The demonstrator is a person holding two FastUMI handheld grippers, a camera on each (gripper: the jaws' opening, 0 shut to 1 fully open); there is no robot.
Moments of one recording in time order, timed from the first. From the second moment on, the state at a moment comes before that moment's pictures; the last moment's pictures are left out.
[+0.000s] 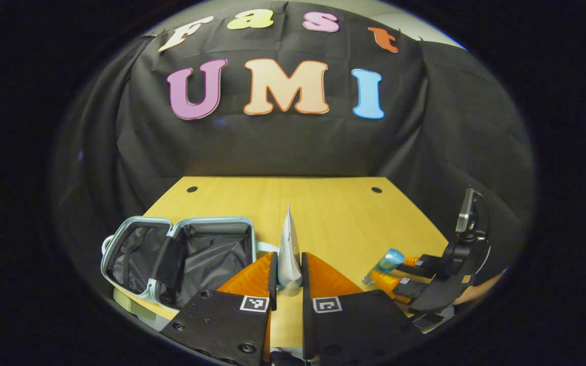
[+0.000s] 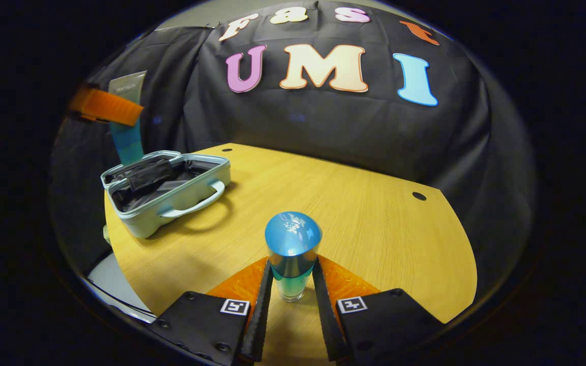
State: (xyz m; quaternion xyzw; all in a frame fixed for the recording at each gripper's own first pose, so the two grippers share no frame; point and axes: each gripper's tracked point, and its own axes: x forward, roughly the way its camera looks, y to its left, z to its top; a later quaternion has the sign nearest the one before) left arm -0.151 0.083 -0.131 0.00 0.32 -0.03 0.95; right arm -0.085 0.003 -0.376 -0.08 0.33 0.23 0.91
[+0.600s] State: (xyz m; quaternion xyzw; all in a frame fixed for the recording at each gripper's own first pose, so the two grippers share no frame) left arm -0.175 0.212 -0.228 0.00 0.48 0.04 0.88; right arm -0.091 0.074 -0.293 -0.01 0.36 0.26 0.90
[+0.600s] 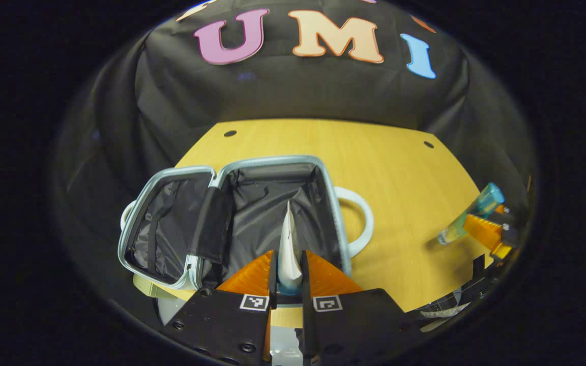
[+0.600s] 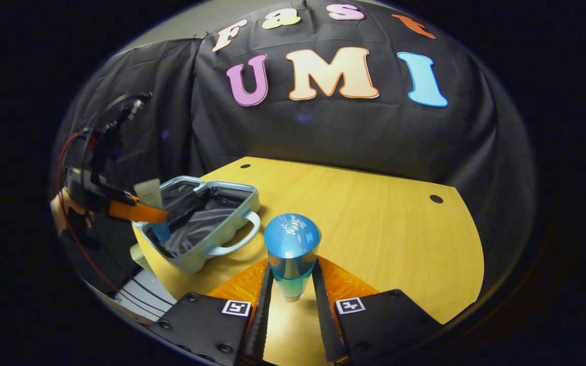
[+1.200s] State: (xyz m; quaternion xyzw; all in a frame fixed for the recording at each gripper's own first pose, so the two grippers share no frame) left arm -0.151 0.244 -0.300 -0.04 0.53 0.01 0.84; right arm -0.128 0.175 -0.264 0.00 0.38 0.33 0.86
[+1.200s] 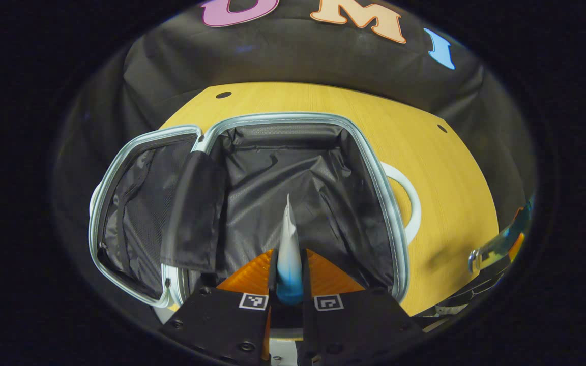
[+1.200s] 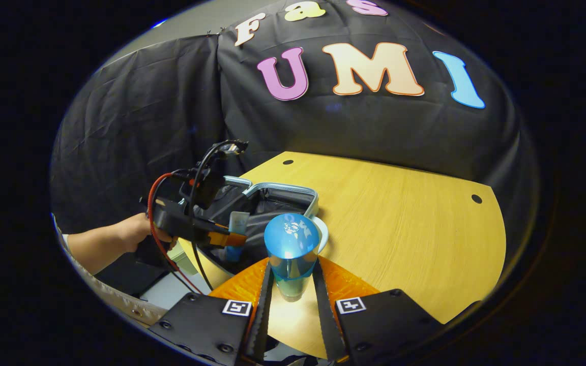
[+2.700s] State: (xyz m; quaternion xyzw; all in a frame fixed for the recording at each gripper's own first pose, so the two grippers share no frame) left arm -0.152 0.489 -0.216 -0.12 0.38 0.14 0.90; right arm -0.115 0.354 -0.364 0.03 0.50 0.30 0.81
